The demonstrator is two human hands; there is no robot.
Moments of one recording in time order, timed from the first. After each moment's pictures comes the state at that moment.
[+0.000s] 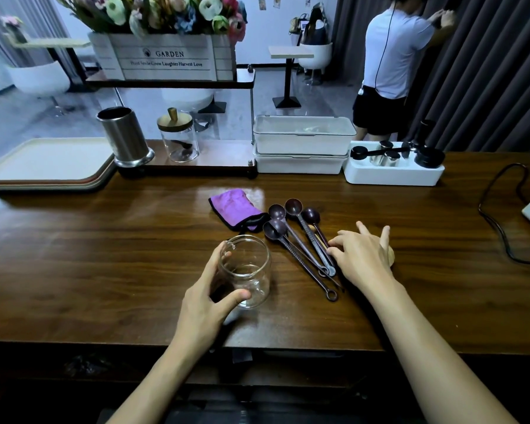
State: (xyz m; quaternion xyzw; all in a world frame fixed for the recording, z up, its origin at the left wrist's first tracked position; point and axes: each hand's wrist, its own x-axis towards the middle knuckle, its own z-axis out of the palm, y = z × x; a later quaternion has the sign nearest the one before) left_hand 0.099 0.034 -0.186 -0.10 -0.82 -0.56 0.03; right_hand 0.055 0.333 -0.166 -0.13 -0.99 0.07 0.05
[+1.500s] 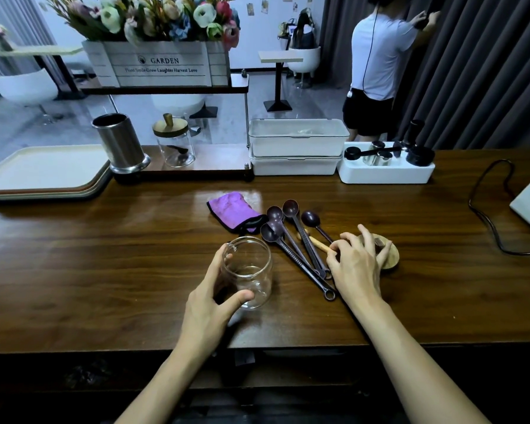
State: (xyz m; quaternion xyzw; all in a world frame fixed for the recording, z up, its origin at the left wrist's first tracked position) left_hand 0.096 0.031 -0.192 -0.10 -0.82 -0.56 0.02; right_hand 0.075 0.316 -0.199 -0.17 -0.96 0.11 0.19
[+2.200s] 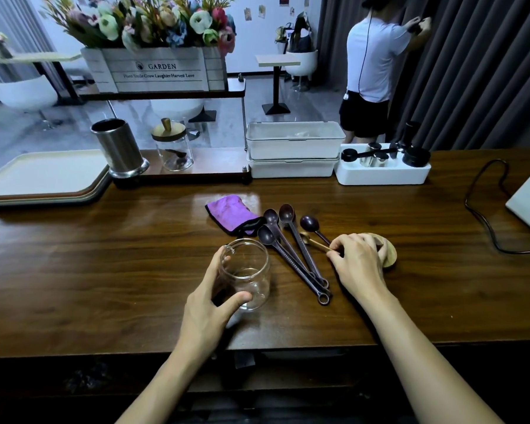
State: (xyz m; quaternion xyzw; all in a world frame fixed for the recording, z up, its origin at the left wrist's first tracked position) left_hand 0.097 0.031 -0.191 -0.11 -0.82 -0.56 0.02; right_hand 0.076 0.322 -0.174 -0.18 -0.96 0.17 0.14
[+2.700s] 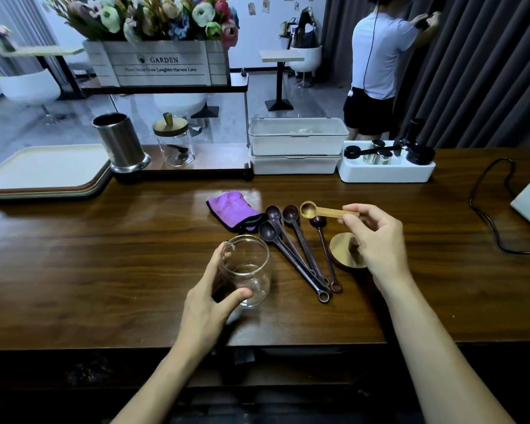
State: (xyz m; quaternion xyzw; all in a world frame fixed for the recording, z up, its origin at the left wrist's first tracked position) left_hand 0.099 0.033 -0.189 -0.10 -0.82 -0.56 0.03; right_hand 0.094 0.324 -0.114 -0.12 -0.76 0.59 0.24
